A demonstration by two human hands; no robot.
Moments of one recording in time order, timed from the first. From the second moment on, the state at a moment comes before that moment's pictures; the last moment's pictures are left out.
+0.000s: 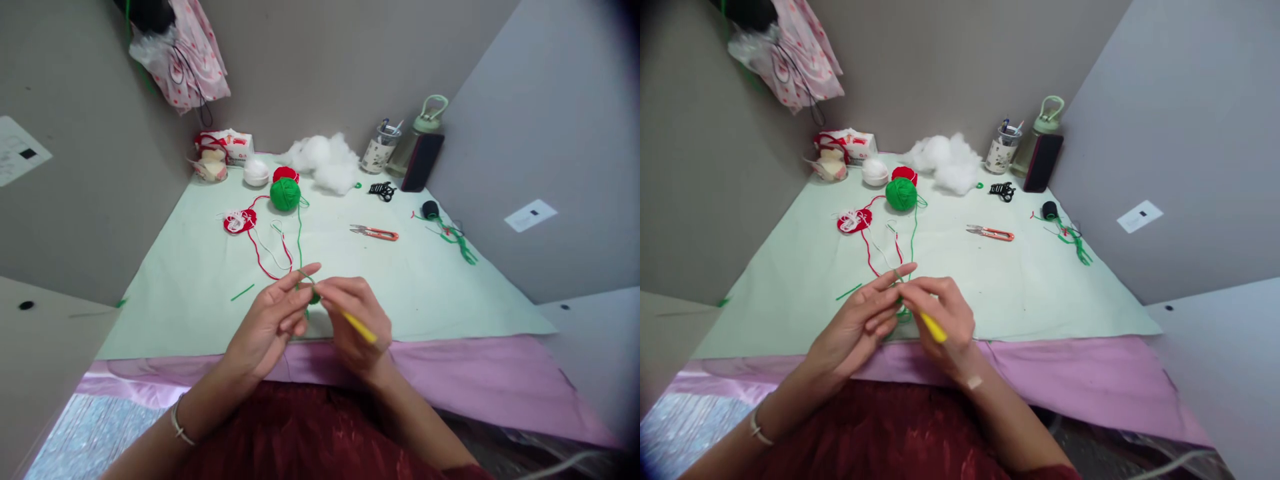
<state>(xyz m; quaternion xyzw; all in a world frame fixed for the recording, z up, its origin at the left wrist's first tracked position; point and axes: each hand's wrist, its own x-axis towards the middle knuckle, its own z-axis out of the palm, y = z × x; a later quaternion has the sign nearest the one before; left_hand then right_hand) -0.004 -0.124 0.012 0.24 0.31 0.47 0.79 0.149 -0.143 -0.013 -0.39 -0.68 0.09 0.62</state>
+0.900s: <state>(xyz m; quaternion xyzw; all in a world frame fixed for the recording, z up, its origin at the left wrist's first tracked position) -0.006 -0.131 0.020 0.33 0.34 0.49 0.74 0.144 -0.135 -0.009 -0.35 -0.53 0.41 0.66</state>
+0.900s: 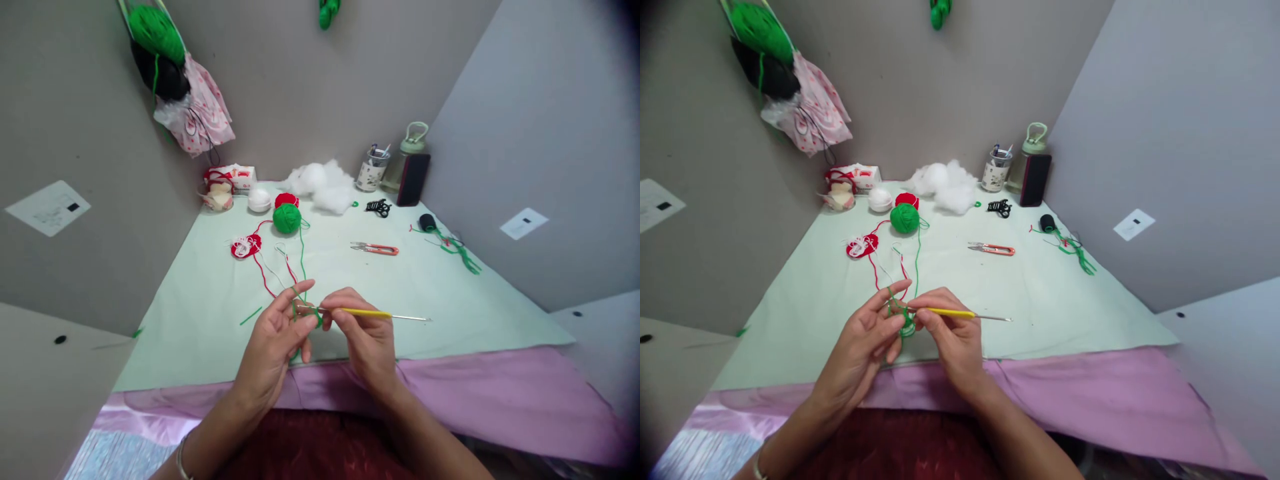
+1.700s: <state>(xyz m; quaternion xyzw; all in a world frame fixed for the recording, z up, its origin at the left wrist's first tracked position) -0.014 -0.137 0.017 0.37 0.37 0.49 0.69 0.139 -0.131 -0.012 -0.32 -0.46 0.50 0.66</state>
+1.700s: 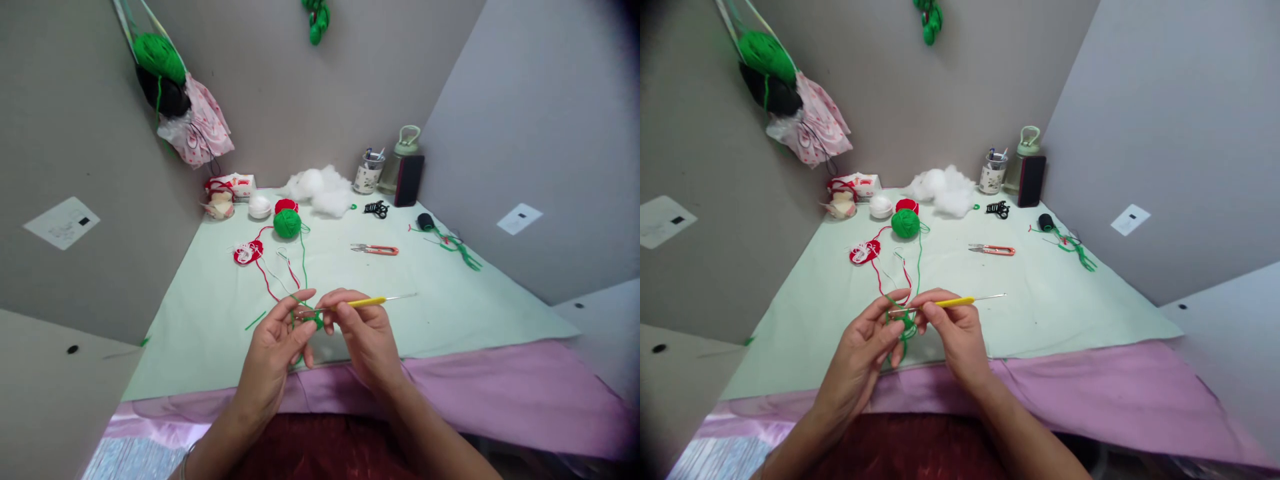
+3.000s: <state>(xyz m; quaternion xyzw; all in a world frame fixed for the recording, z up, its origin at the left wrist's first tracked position) -0.014 -0.129 0.020 0.30 0.35 0.49 0.74 0.152 -0.141 0.006 -0.36 -0.58 0.32 0.66</state>
